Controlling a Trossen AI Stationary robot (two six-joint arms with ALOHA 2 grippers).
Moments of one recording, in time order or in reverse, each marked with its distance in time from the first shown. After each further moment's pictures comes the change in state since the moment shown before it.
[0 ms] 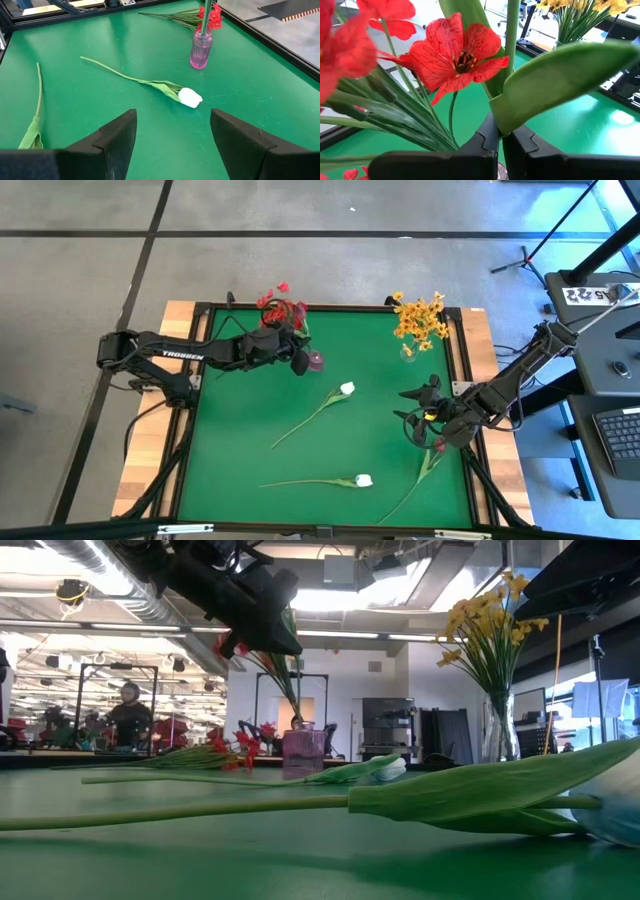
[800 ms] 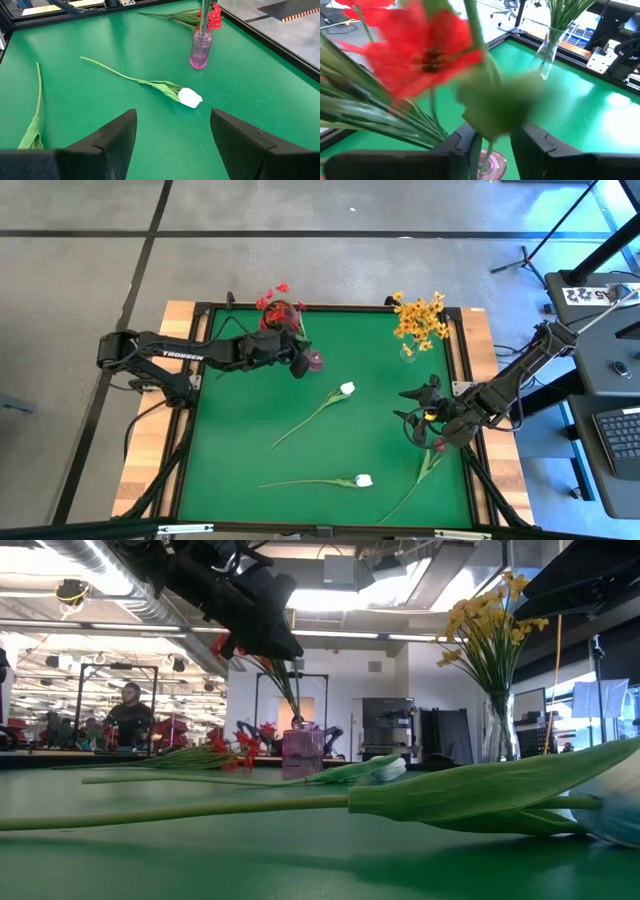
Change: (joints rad) left arm -0.009 0.001 0.000 -0.034 0.022 0.053; right arm 0.000 0.000 0.000 0.000 0.001 0.000
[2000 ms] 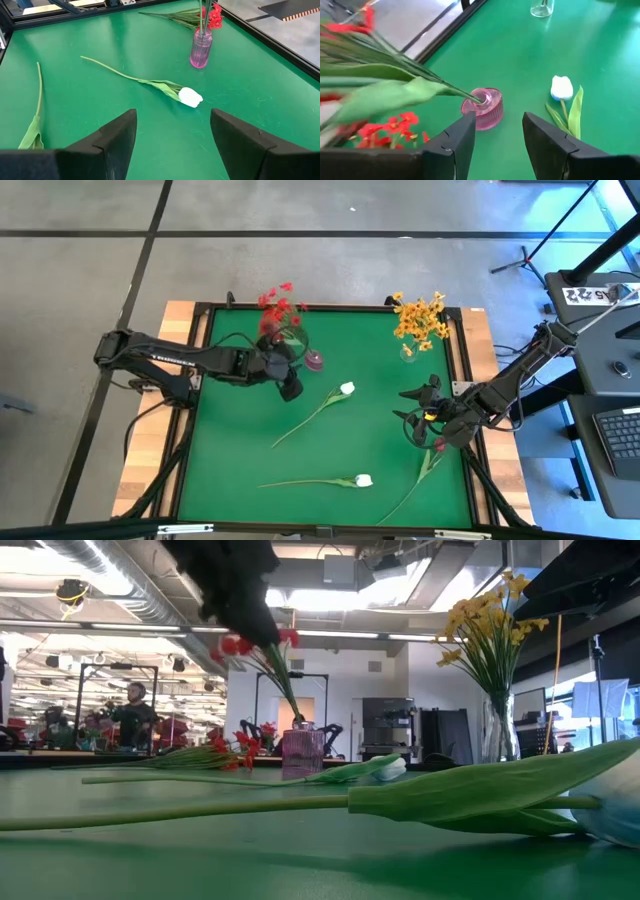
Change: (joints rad) left arm -0.239 -0.014 0.249 -0.659 -0.198 -0.060; right arm 0.000 0.000 0.000 -0.001 -0.003 0.000
